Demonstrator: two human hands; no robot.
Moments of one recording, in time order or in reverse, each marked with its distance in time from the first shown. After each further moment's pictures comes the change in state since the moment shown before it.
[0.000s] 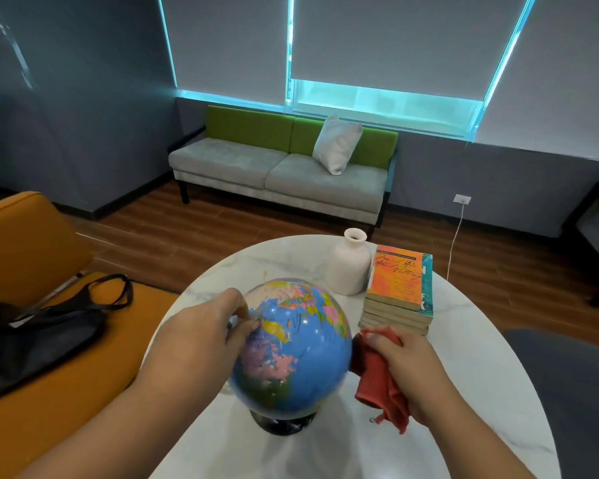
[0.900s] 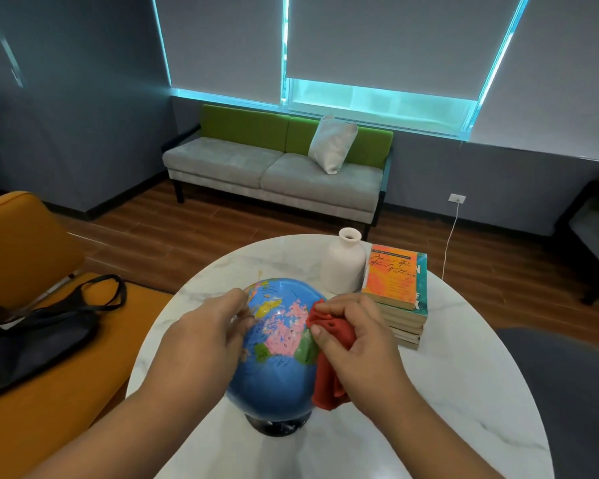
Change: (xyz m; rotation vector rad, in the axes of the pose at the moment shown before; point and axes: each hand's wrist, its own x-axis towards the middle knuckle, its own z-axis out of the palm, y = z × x) left_hand -0.002 0.009 0.009 -0.171 -0.022 -0.096; right_hand -0.020 -0.024 0.039 -0.194 0.028 -0.622
